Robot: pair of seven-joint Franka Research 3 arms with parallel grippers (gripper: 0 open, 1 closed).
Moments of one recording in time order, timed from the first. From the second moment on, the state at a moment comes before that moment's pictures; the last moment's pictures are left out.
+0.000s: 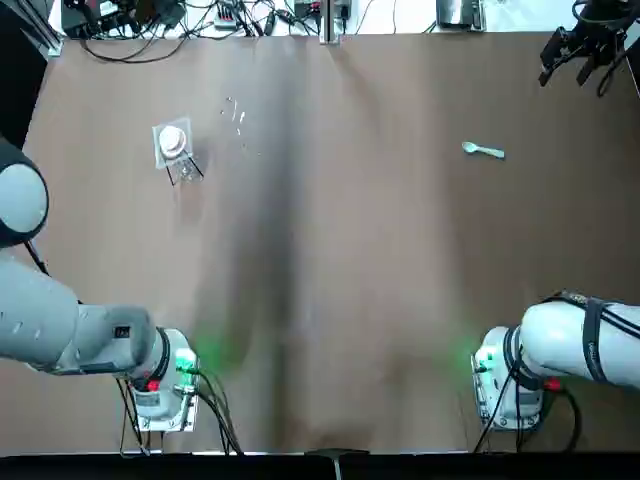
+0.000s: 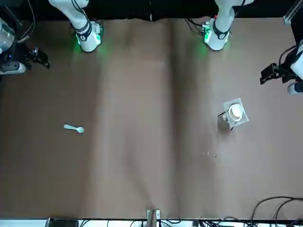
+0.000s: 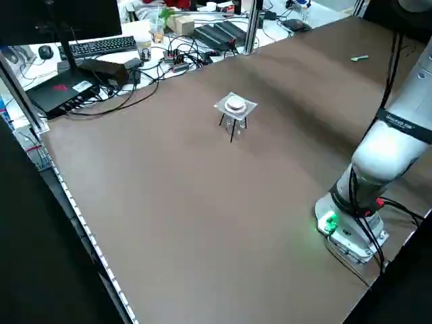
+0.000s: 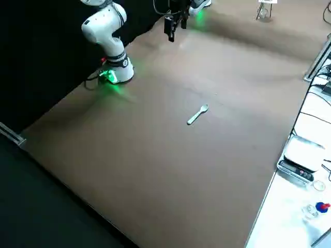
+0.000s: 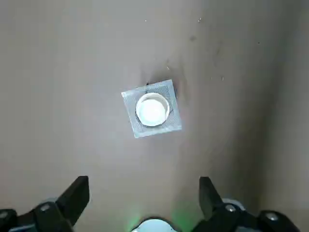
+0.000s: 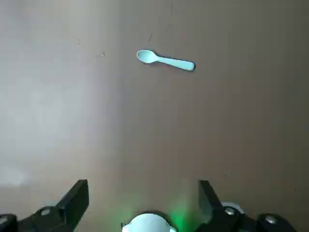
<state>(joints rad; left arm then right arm) 0.03 0.04 -0.06 -1.50 0.02 1.44 -0.04 -0.03 -0.28 -0.02 -1.99 0.02 1.60 -0.09</state>
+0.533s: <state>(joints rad) 0.03 0.07 -0.05 -1.51 0.02 1.44 -0.05 -0.02 -0.28 -0.02 -1.99 0.02 1.62 -0.09</state>
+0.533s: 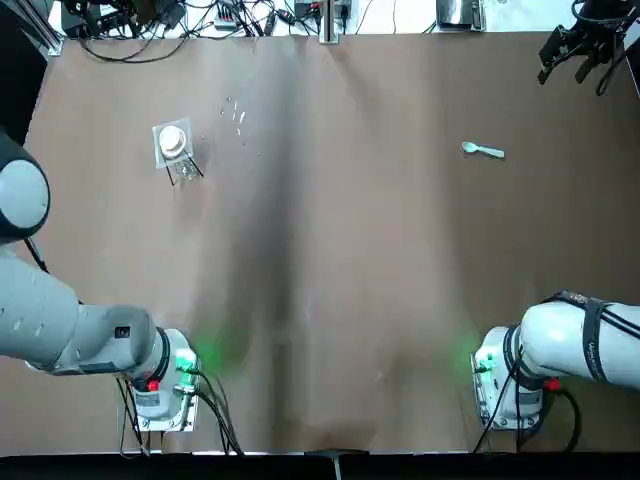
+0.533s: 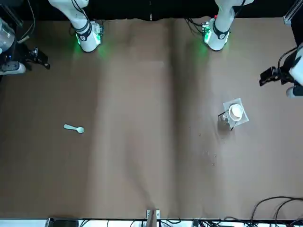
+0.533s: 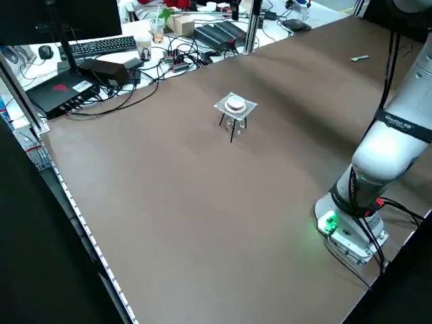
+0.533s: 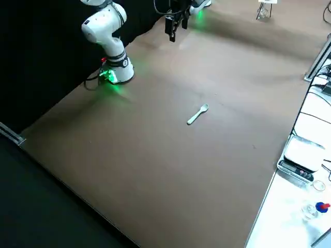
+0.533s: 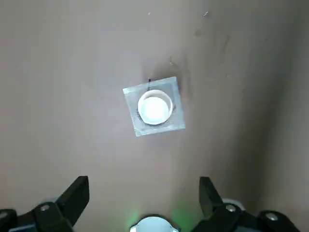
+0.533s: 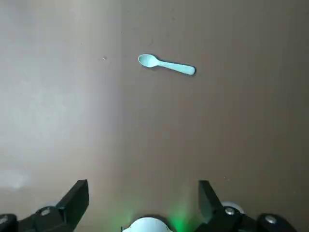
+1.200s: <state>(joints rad) 0.23 0.29 -0.04 -1.60 -0.18 1.58 0.12 0.11 -0.06 -0.02 -2.03 0.02 1.78 -0.09</state>
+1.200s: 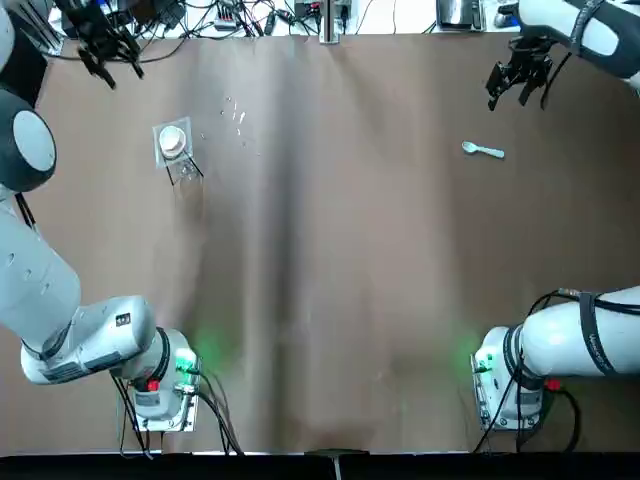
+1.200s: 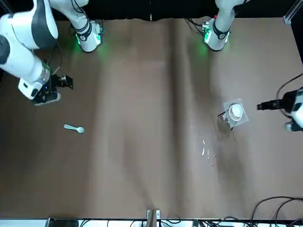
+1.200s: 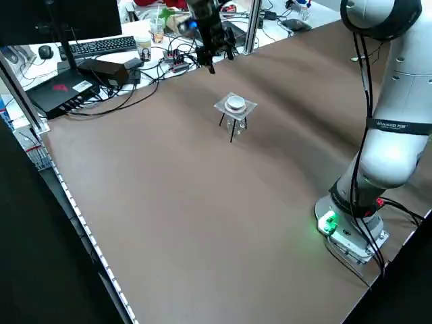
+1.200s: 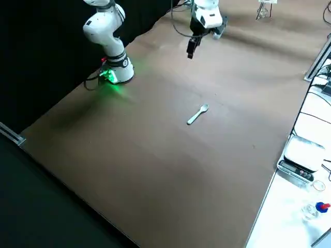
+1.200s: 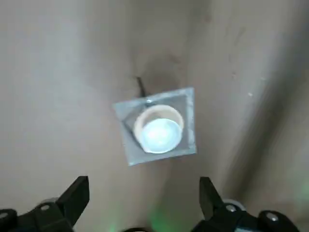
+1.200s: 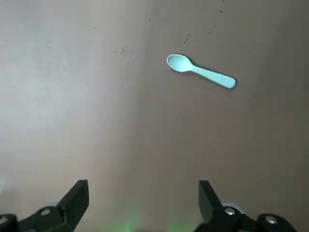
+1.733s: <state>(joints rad) 0.23 0.29 -0.05 -1.86 -0.29 1.79 0.35 0.07 0.17 -0.04 -1.89 0.00 1.83 -0.63</state>
